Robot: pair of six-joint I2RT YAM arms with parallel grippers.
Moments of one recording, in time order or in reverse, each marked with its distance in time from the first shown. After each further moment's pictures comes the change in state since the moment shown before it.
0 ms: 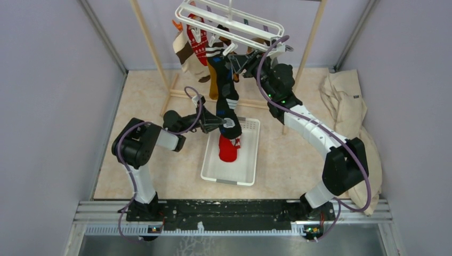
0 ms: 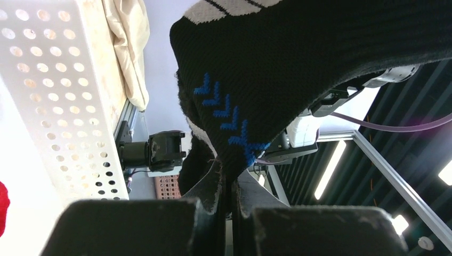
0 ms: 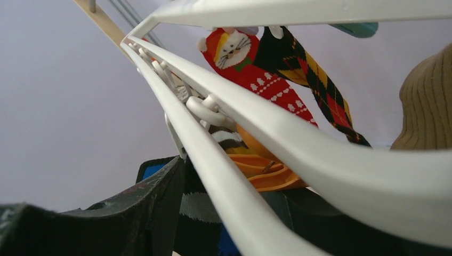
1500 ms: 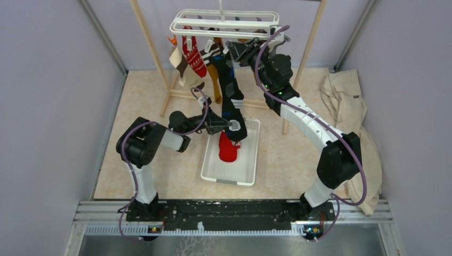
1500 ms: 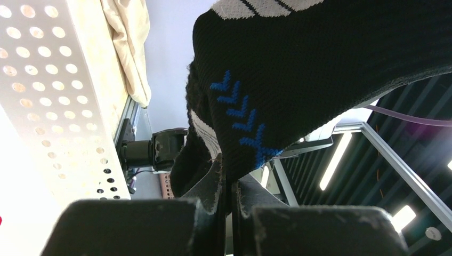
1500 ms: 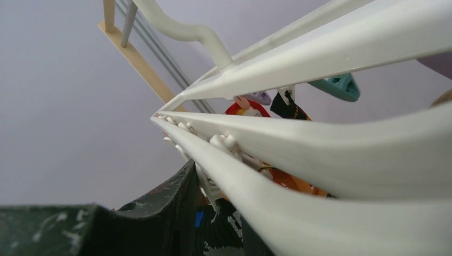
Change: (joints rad) left arm -0.066 0.038 0.028 0.003 -0.028 0.041; right arm 0.016 0.079 0.167 0.010 0.002 0.002
